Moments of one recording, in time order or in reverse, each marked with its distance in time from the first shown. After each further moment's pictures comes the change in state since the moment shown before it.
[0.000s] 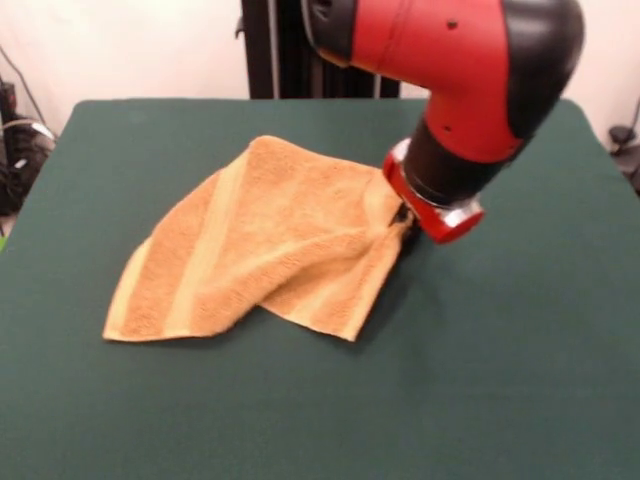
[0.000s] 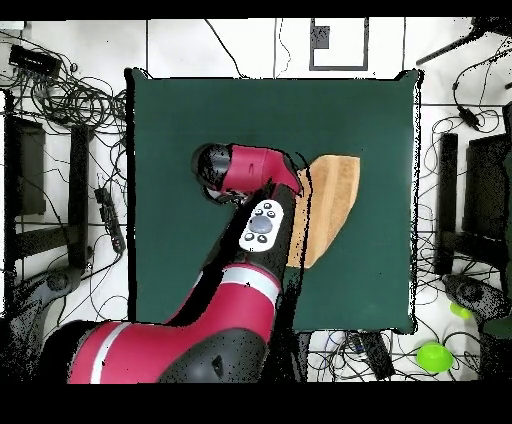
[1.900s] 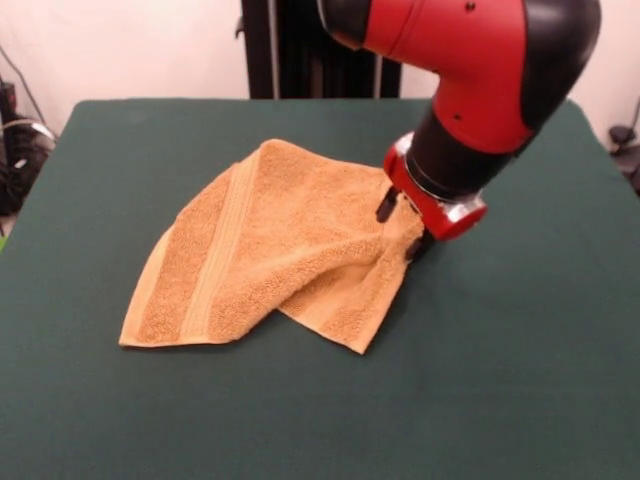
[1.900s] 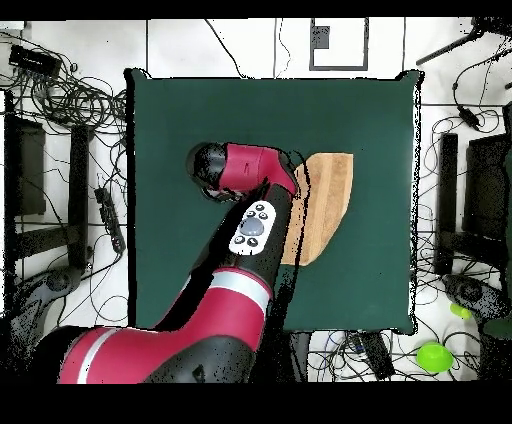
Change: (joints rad) arm 0.022 -0.006 -0.050 -0.005 0.009 -0.017 0.000
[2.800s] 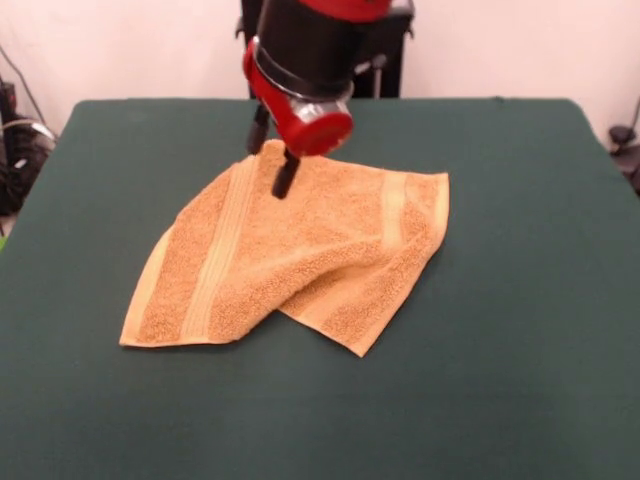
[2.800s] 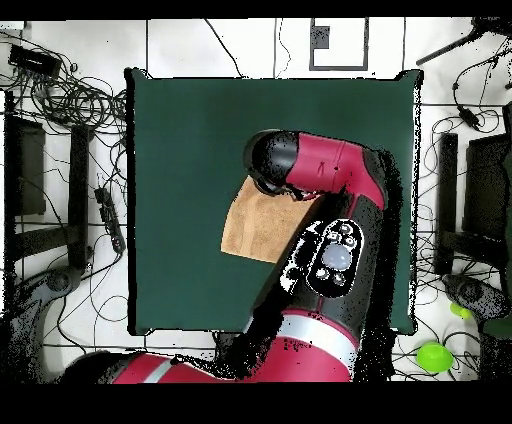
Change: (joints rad) arm -0.159 -0.215 -0.001 0.058 -0.148 0.000 0.000
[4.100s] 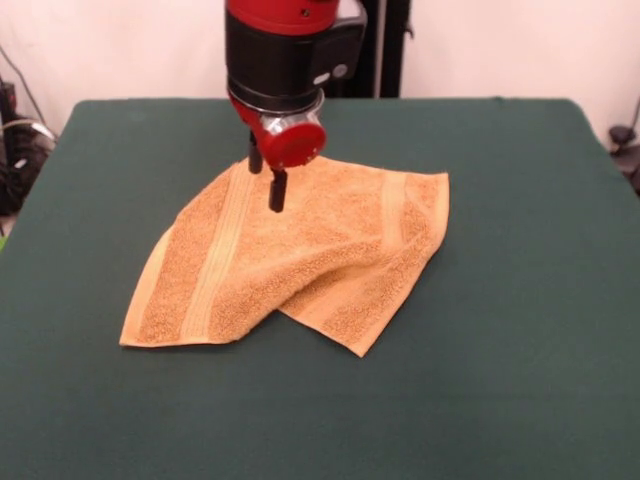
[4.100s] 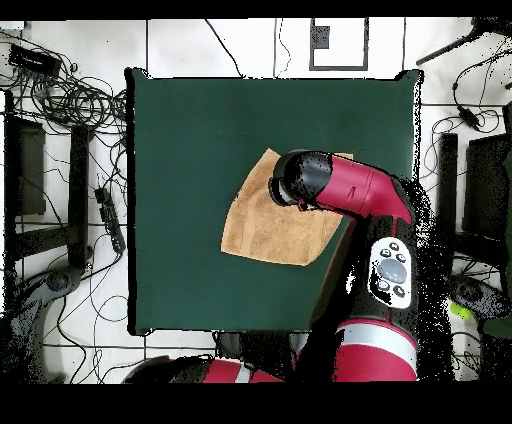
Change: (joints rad) arm -0.157 -0.079 0.199 0.167 -0.015 -0.127 0.000
